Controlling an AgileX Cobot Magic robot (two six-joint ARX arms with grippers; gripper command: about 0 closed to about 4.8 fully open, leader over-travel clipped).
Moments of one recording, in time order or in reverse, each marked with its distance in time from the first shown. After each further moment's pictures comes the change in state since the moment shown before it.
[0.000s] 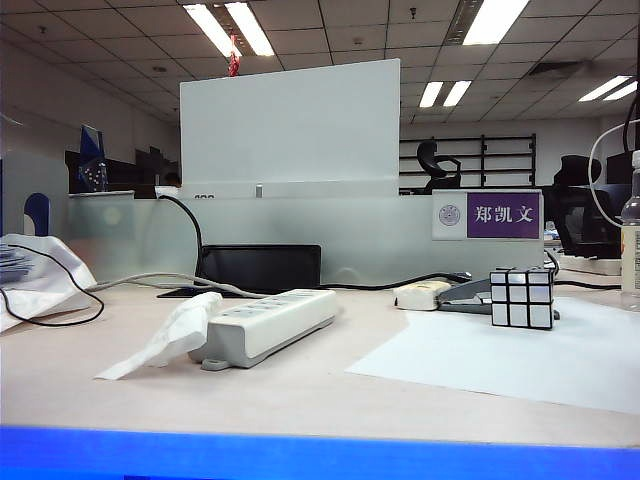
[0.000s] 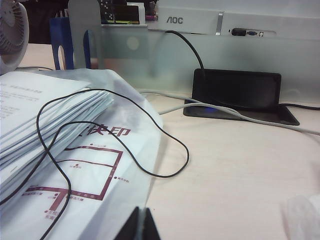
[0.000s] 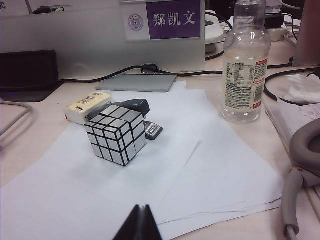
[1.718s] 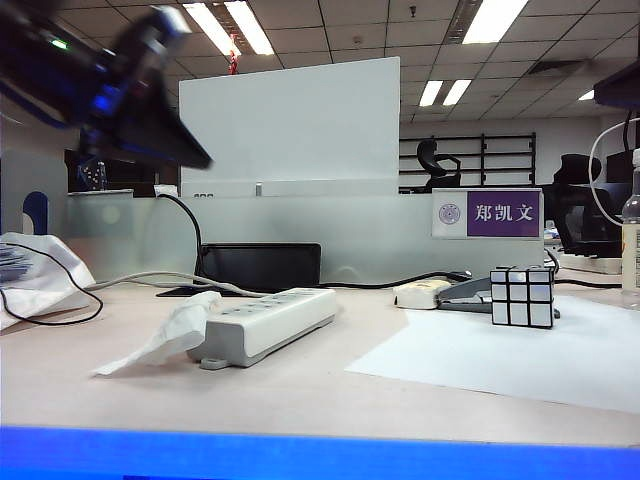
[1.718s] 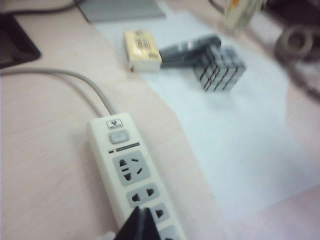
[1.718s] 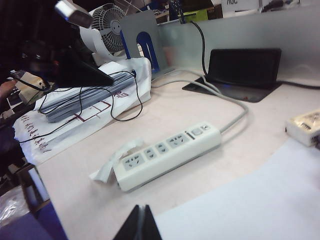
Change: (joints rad) left arm -0.203 1.459 0.986 -0.145 0.723 0.152; right arm 0.002 0.467 0.131 0.393 -0.776 0.130
